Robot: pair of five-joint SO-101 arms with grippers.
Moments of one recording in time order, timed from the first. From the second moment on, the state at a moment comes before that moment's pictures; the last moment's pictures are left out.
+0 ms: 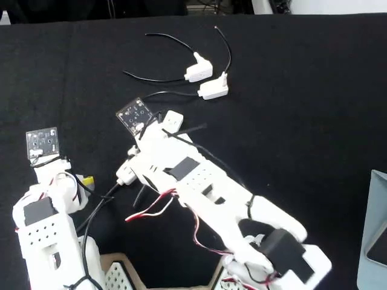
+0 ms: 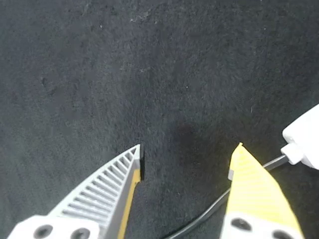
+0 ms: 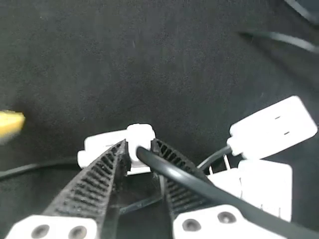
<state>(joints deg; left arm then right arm) -29.5 -65.8 75.8 57.8 -12.0 -42.7 -11.6 47.5 23.9 0.0</state>
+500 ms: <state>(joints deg) -29.5 -65.8 75.8 57.3 -12.0 -42.7 -4.4 45.5 23.8 0.0</state>
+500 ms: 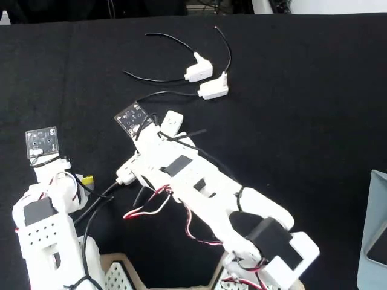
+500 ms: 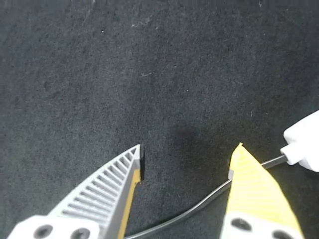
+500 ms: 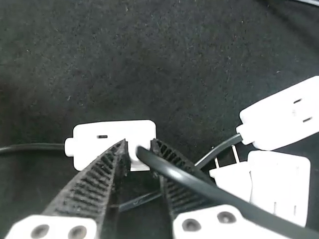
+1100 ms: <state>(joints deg) -29.5 -65.8 75.8 57.3 -12.0 -41.4 -1.5 38.4 27.0 1.8</state>
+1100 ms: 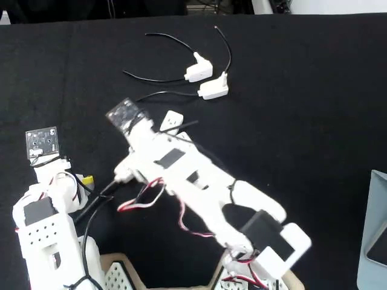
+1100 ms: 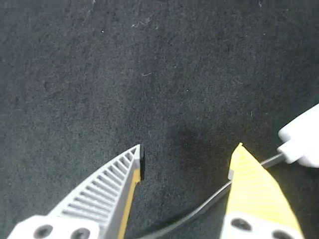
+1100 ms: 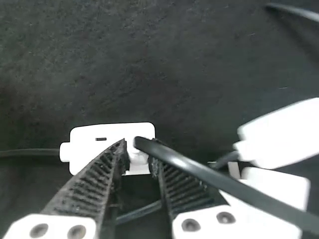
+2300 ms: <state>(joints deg) -29.5 -65.9 77.0 56.9 -12.0 -8.3 -0.7 22.0 37.2 -6.5</state>
